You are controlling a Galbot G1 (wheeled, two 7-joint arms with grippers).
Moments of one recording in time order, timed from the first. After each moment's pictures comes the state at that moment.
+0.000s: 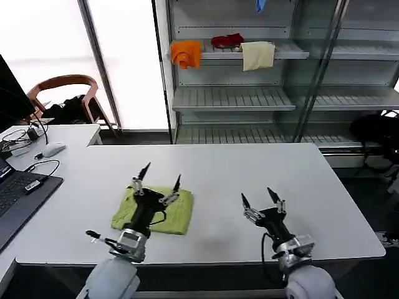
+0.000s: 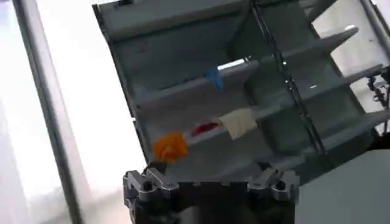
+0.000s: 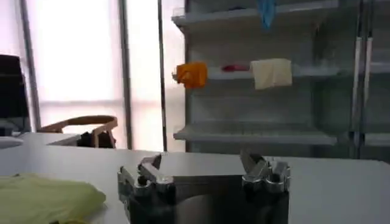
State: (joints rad) left arm 1.23 -1.11 -0.23 -2.17 0.02 0.20 -0.20; right arm -1.23 1.03 0.20 2.06 0.48 -0.16 0.22
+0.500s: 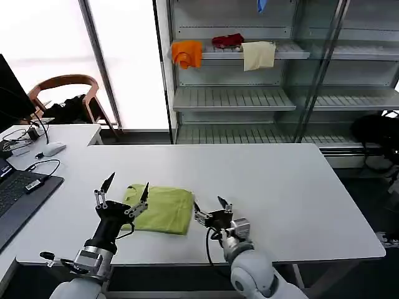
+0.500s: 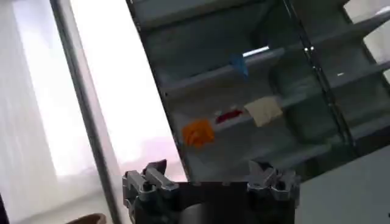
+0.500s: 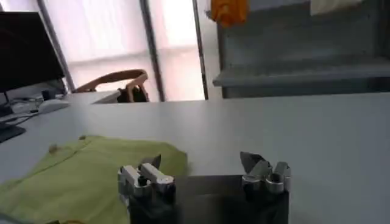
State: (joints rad) left arm 1.46 -1.16 -0.49 -2.28 0.00 0.16 -0.10; right arm -0.97 1.22 -0.12 1.93 0.59 -0.42 0.42
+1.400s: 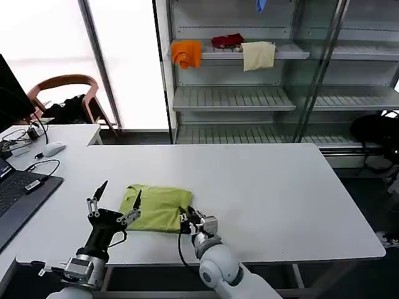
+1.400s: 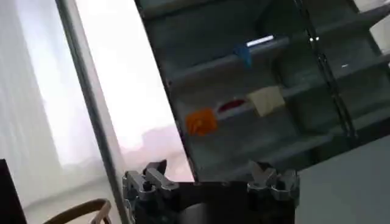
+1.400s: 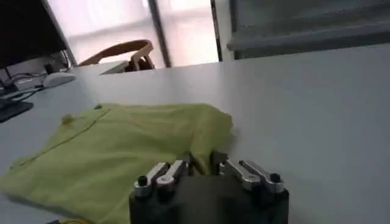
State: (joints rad) left arm 1.53 -1.19 -0.55 -2.29 -0.01 0.14 -0.06; right arm -0.88 1.36 -0.22 1.75 0.63 -0.45 0.48
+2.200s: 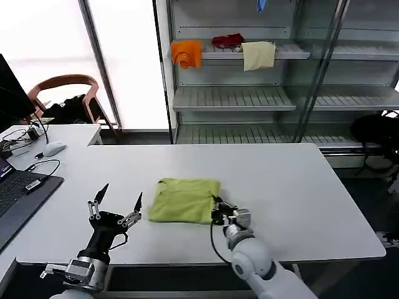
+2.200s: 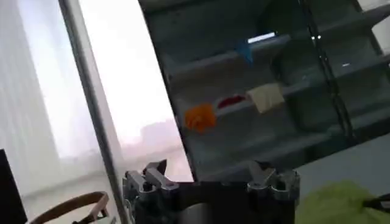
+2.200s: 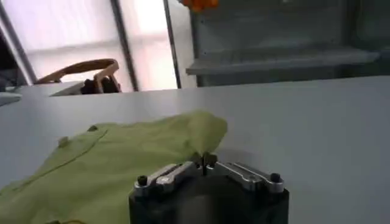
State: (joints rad) left arm 1.54 -1.20 -0.55 -2.28 -0.03 0.15 -0.07; right arm -0.92 1.18 -0.05 1.83 0.65 -0.41 0.45
